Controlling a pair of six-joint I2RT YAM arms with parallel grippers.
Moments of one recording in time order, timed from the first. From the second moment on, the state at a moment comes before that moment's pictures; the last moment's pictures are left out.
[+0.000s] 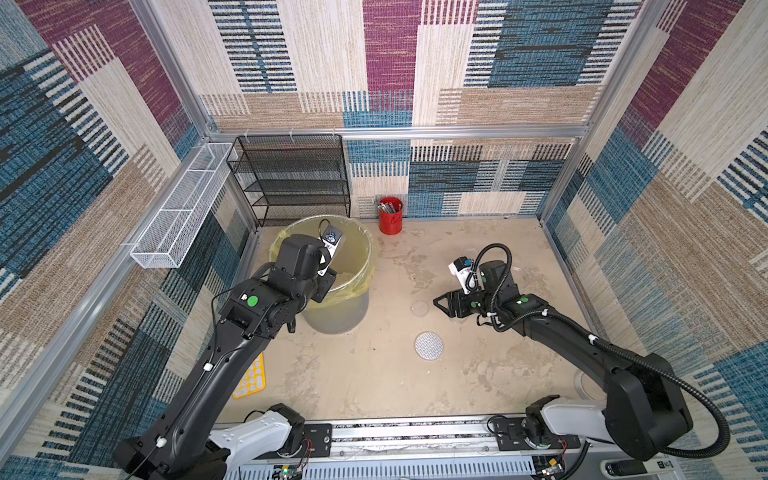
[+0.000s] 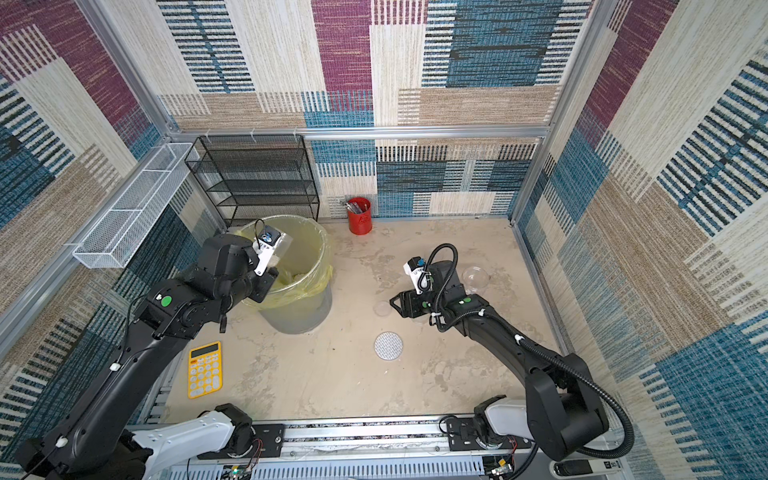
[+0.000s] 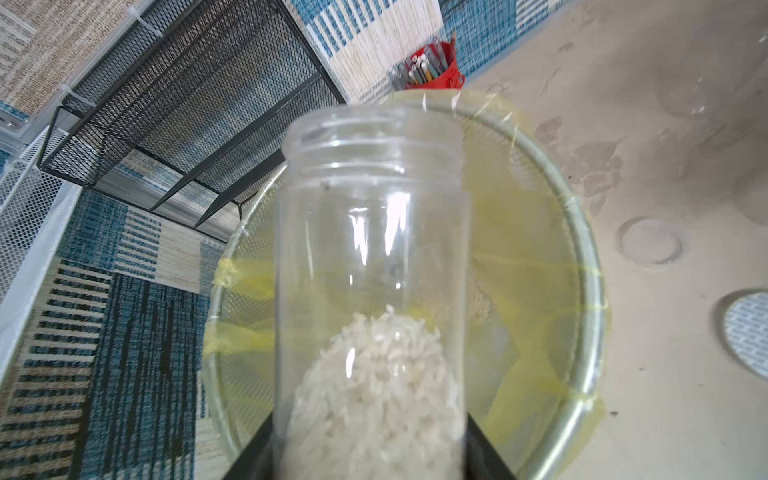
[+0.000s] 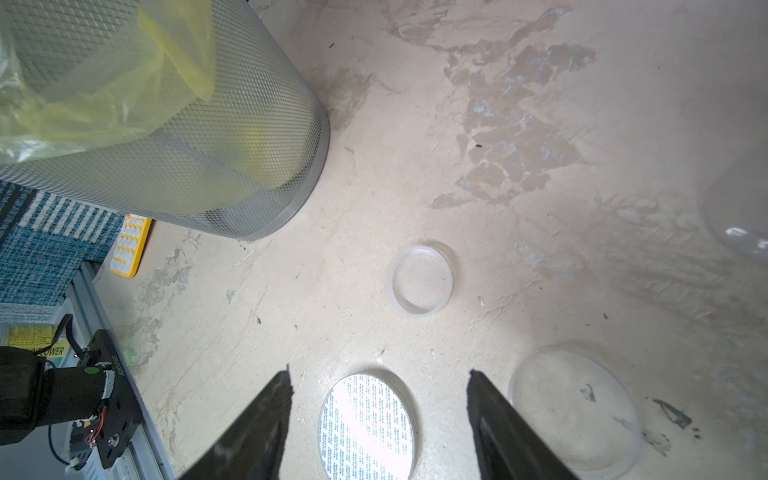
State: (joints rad) left arm -0.51 1.15 1.50 -1.05 -0.44 0.27; right arm 0.40 1.29 0.80 -0.25 -0.44 0.21
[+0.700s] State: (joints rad) left arm -0.46 1.42 1.61 -1.27 -0.66 0.56; right arm 0.40 1.23 0.74 -0.16 -0.44 0.17
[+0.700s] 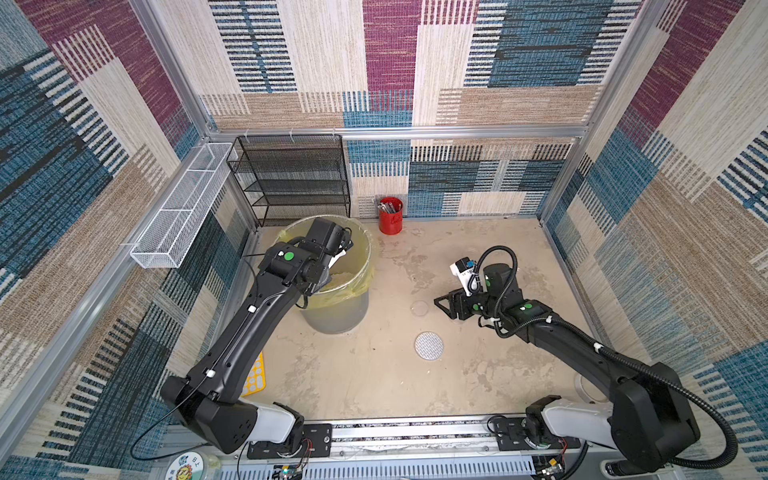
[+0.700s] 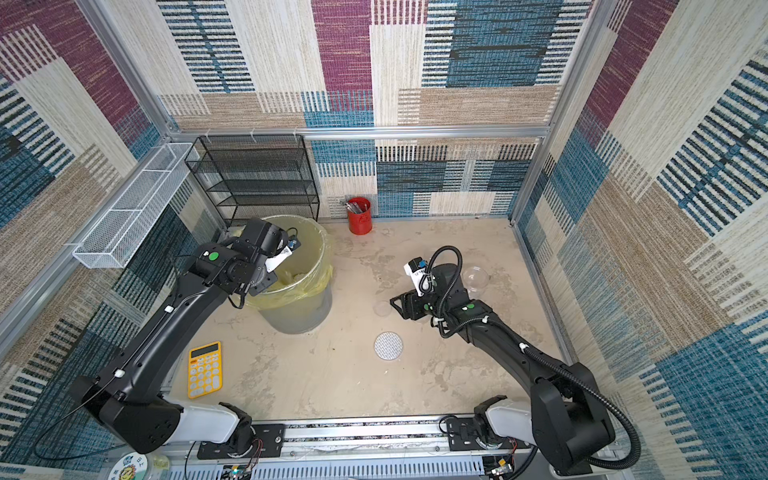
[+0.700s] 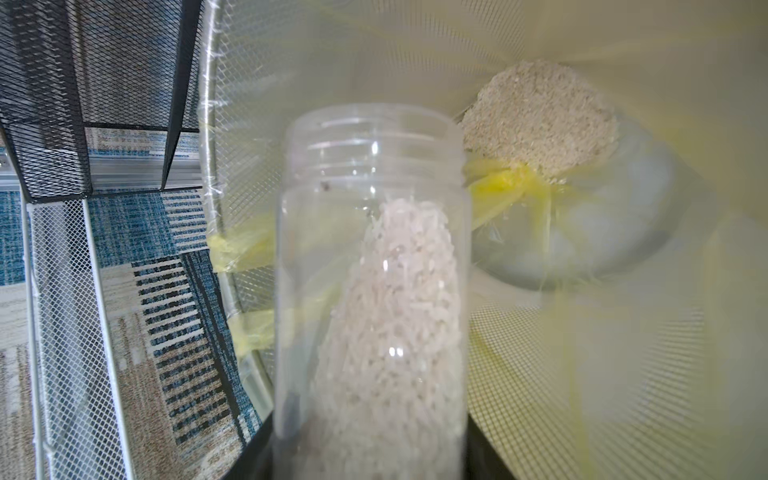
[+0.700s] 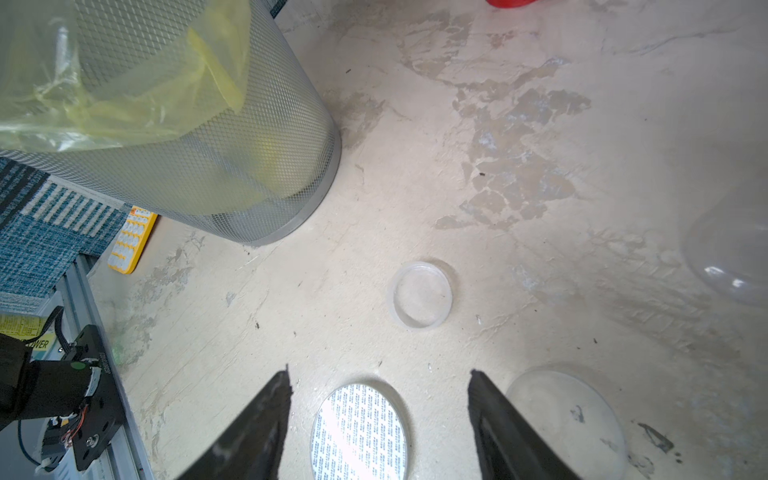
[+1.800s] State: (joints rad) left arm -0.47 1.57 1.61 -1.00 -1.06 1.09; right arm 0.40 1.16 0.71 -0.12 -0.44 0.16
